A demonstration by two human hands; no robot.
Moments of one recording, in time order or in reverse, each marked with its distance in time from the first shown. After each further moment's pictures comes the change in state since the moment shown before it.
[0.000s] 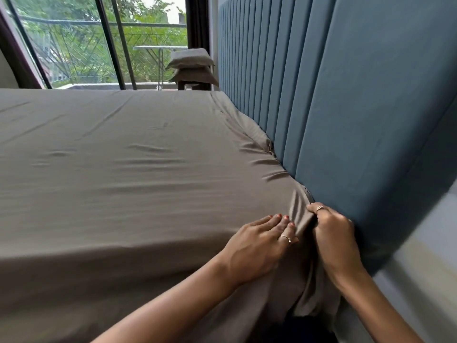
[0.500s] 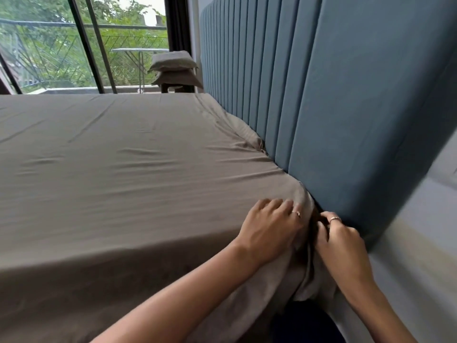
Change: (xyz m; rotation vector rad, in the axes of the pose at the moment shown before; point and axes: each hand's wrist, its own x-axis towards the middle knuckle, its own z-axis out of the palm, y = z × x) left_hand 0.026 0.004 -0.011 0.055 -0.071 -0.144; right_hand -0.035 -0.017 -0.032 -0.067 -0.201 0.372
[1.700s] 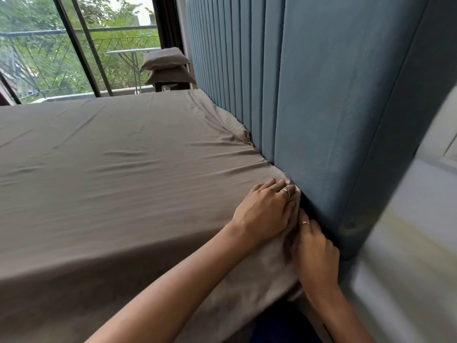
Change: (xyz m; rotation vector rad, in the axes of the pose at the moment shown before) left_hand 0.041 0.006 0.029 -0.307 -0.117 -0.048; right_hand -0.007 0.018 0.052 -0.178 0.095 -0.122
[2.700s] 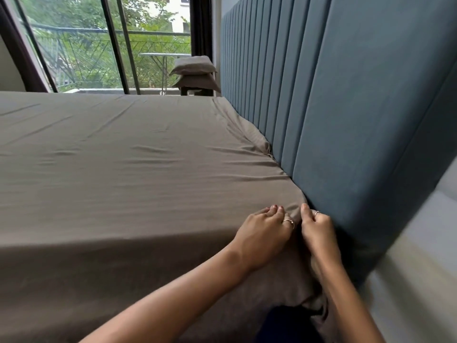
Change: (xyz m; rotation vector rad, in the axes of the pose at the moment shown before) left_hand -0.045 0.002 -0.018 0.256 -0.085 0.000; right_hand 0.062 -0.027 -0.017 0.829 -0.184 0.361
